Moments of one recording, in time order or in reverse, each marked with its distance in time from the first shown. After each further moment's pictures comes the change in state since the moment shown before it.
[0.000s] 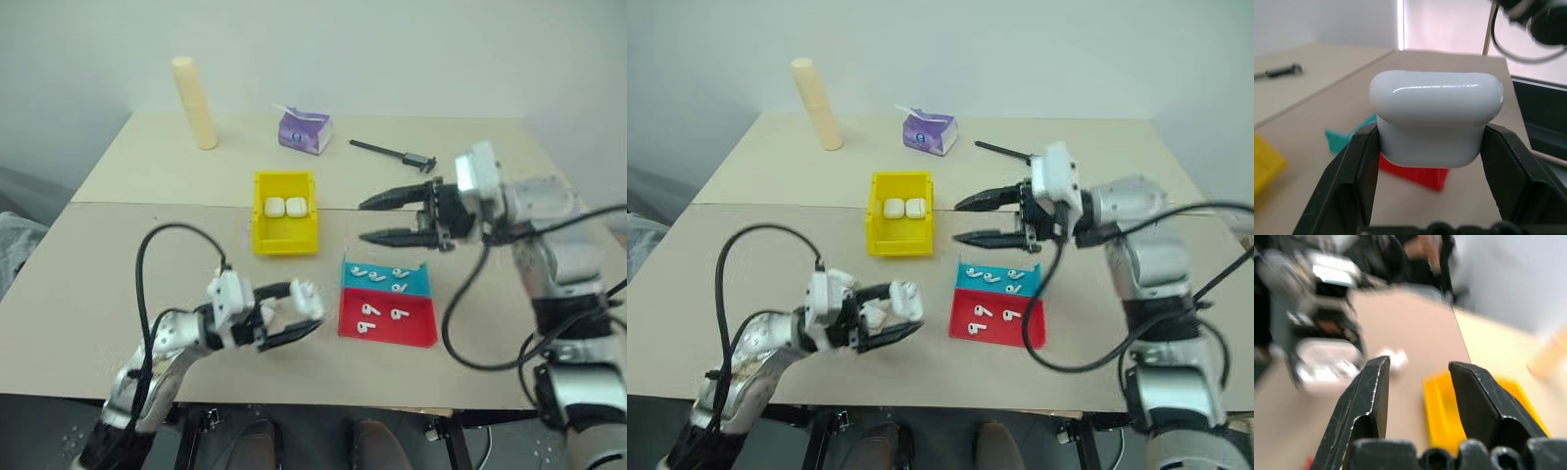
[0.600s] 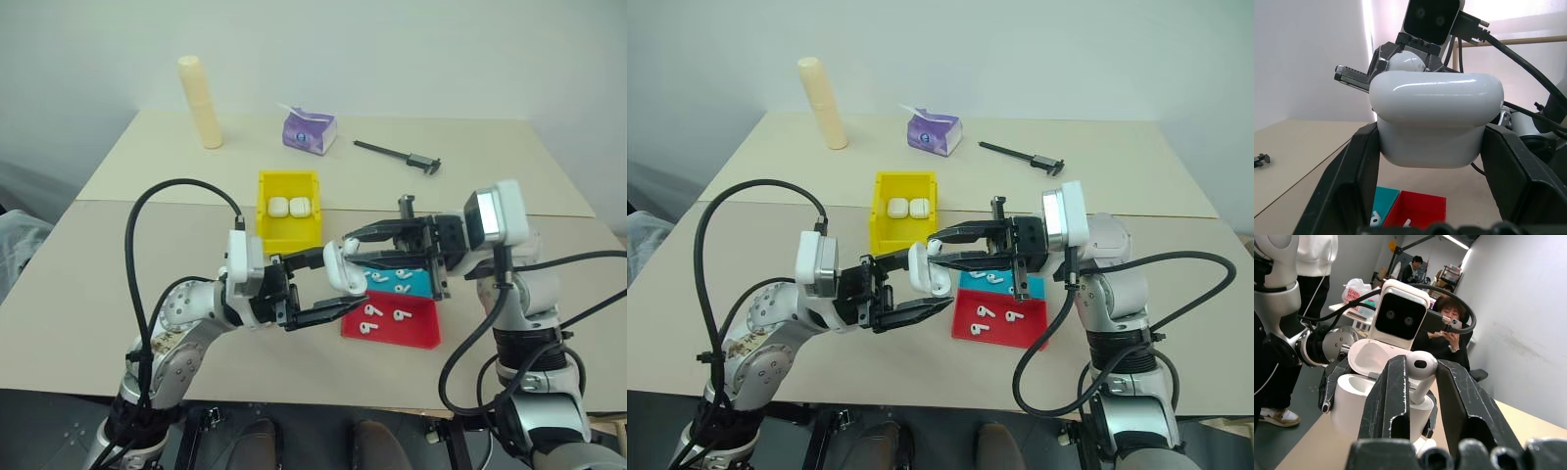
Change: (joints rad) left arm -0.261 -0.136 -0.036 -0.164 -0.219 0.176 0.065; right arm 0.217 0.247 -0.119 -0.204 0.264 -0.110 0.071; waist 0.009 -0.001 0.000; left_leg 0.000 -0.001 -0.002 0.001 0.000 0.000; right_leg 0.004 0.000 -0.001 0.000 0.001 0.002
